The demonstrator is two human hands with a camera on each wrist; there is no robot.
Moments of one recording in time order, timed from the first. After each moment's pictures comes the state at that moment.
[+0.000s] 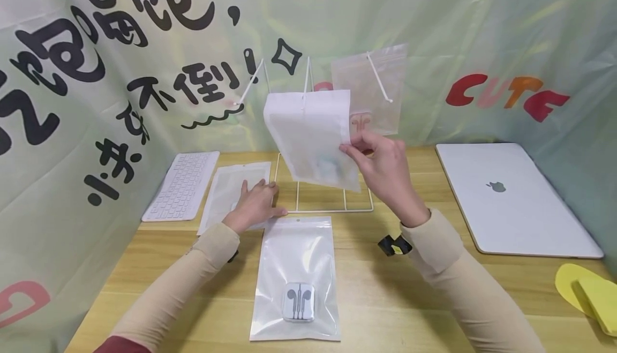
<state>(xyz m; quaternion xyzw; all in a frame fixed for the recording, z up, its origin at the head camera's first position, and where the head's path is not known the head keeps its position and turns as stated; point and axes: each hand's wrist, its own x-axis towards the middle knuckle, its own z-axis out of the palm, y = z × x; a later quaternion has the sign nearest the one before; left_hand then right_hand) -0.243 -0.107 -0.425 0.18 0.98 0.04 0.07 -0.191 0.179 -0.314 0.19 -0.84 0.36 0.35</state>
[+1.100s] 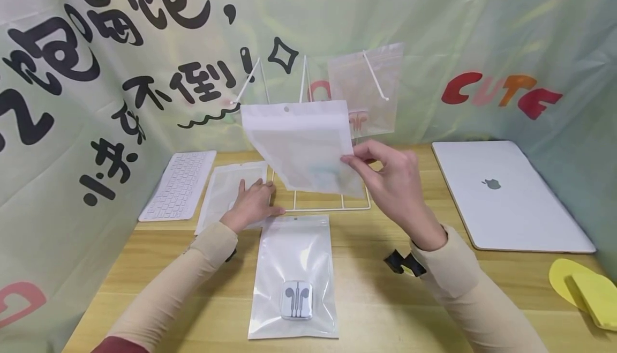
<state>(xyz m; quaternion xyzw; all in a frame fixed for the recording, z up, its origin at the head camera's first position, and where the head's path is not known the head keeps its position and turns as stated) -0.242 -0.107 -0.423 0.18 0.98 0.05 0.08 -0.146 0.181 -0.299 0.22 -0.80 0.39 0.39</state>
